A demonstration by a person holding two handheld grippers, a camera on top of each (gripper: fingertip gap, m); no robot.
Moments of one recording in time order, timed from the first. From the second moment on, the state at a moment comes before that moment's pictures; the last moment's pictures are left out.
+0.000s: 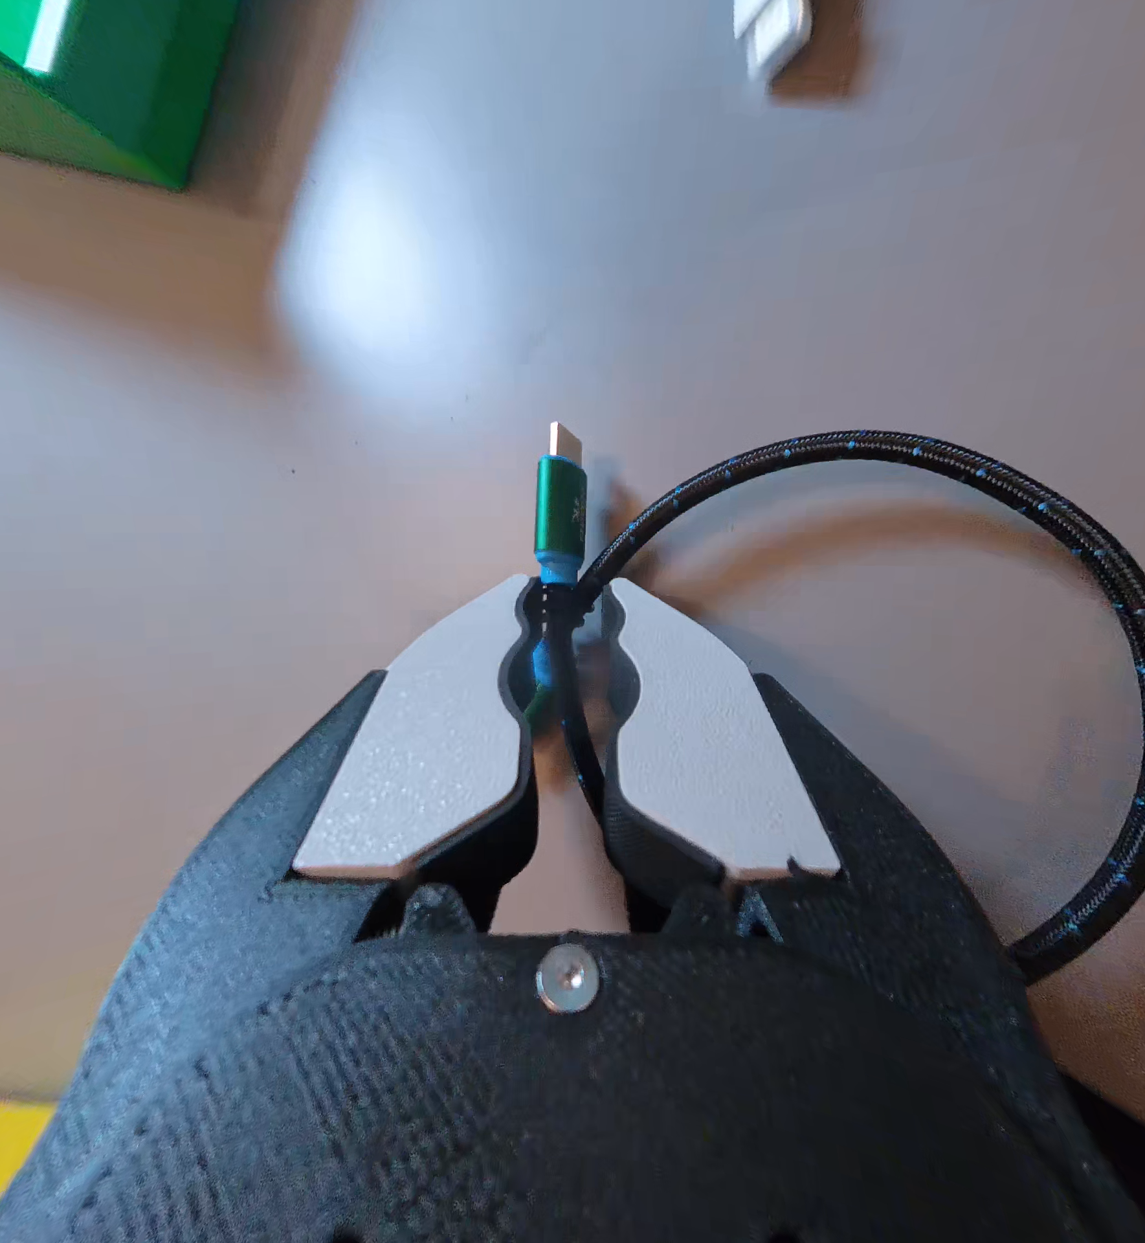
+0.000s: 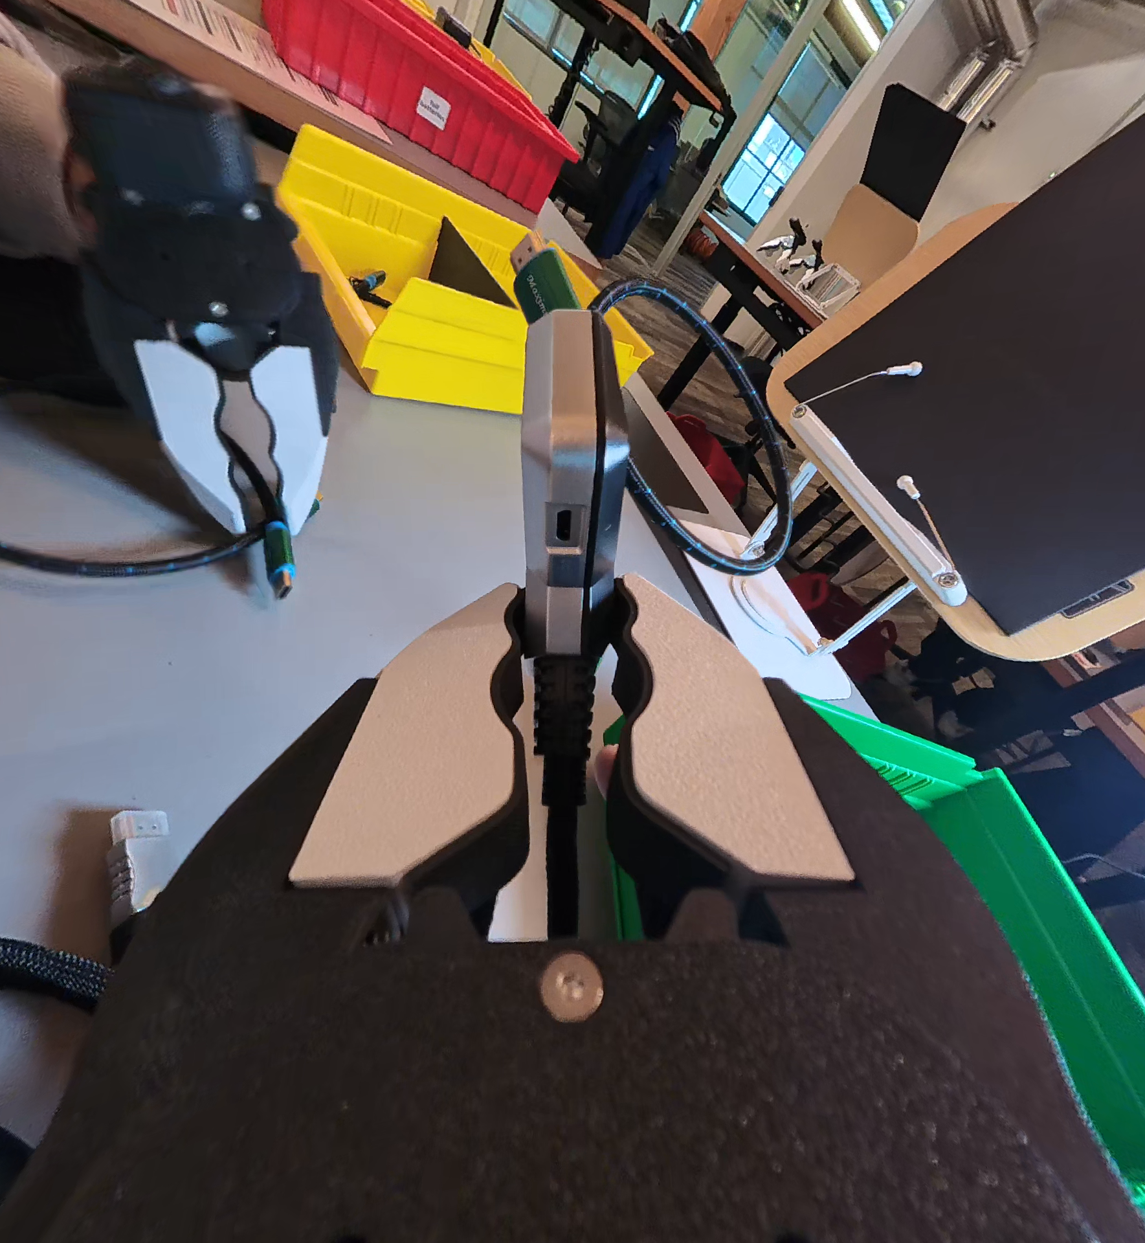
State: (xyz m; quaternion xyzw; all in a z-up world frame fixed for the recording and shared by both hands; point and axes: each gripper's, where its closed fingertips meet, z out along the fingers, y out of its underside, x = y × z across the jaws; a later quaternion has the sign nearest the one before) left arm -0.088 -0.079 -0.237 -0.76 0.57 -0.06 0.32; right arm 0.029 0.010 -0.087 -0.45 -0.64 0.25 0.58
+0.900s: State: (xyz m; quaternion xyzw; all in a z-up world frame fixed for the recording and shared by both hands) left arm -0.072 -0.092 -0.209 -0.79 0.39 -0.41 0.25; right arm 0.012 0.004 -0.124 -0.40 -0.70 0.13 0.57
